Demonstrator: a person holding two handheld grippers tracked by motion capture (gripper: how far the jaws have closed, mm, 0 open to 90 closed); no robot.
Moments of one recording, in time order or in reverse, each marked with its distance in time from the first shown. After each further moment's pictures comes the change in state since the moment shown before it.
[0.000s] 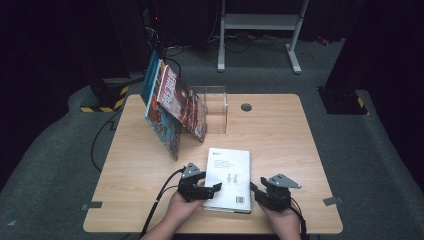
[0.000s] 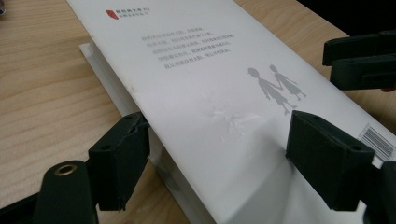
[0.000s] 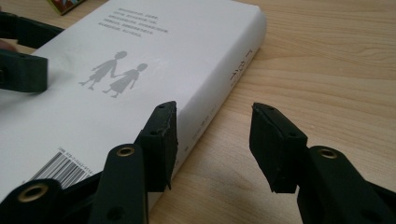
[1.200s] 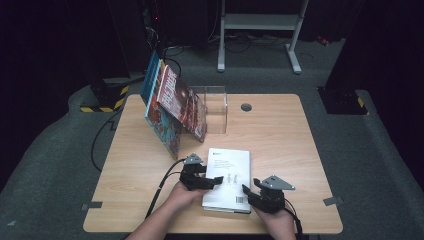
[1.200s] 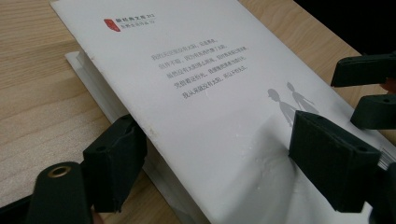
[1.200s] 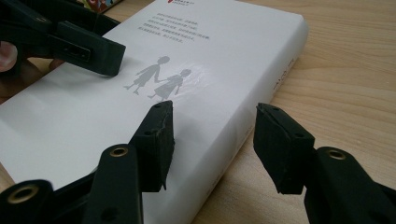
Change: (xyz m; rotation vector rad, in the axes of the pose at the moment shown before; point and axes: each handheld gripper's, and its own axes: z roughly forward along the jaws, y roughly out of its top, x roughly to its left) left arm 0.023 0.017 0.017 0.061 -0.091 -0.032; right arm 0.017 0.001 0.003 -0.016 0.066 -0.034
